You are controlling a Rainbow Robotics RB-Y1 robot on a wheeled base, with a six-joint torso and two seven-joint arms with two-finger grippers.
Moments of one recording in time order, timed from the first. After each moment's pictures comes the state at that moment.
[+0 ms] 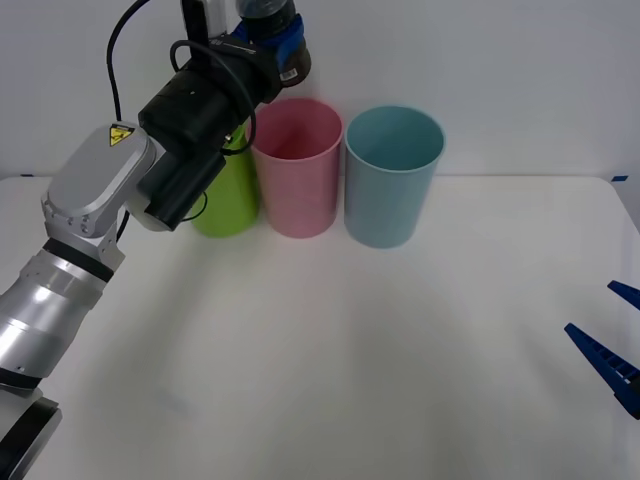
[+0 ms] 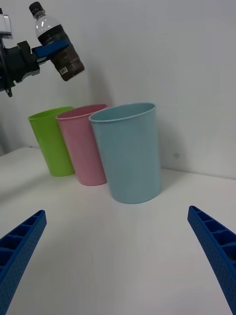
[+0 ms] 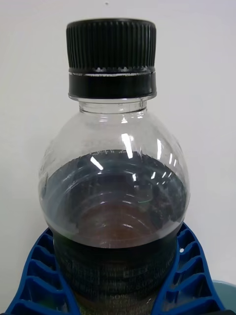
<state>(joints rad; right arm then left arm) 0.35 -0.40 -0.52 -1.66 0.96 -1.22 0.00 -0.71 0.41 -0.29 -1.39 -1.02 -0.10 0.09</state>
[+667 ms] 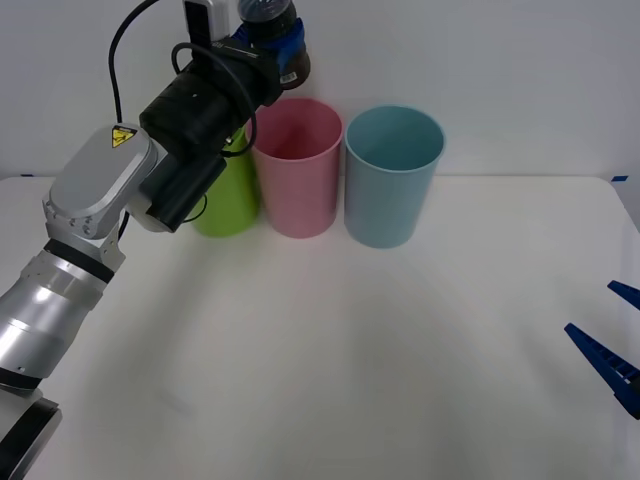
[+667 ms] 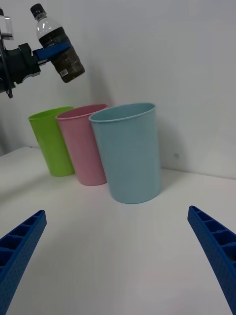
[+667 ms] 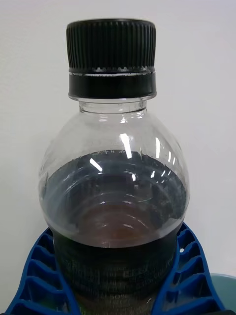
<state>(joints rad) 0.35 -0.40 -0.52 -1.66 0.96 -1.22 0.00 -0.70 0.41 -0.30 -1.39 -1.04 -0.10 0.09</state>
